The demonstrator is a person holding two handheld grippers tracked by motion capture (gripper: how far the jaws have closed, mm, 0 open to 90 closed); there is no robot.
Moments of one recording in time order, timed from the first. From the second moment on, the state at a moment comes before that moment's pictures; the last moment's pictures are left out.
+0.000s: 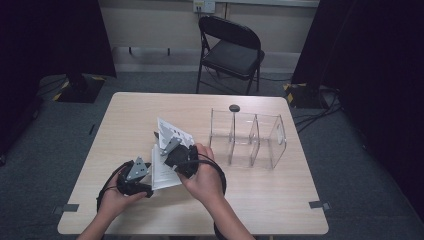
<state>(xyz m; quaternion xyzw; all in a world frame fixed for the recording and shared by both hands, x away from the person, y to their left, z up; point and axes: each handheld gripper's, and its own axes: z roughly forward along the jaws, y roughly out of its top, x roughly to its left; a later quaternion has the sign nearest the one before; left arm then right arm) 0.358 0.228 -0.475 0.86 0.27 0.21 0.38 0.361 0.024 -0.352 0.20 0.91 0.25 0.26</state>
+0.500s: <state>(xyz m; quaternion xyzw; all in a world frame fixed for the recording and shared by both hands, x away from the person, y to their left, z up) 0.352 0.224 -0.462 0.86 0.23 0.22 0.40 0.361 0.031 -0.341 0.19 0.92 0.23 0.26</state>
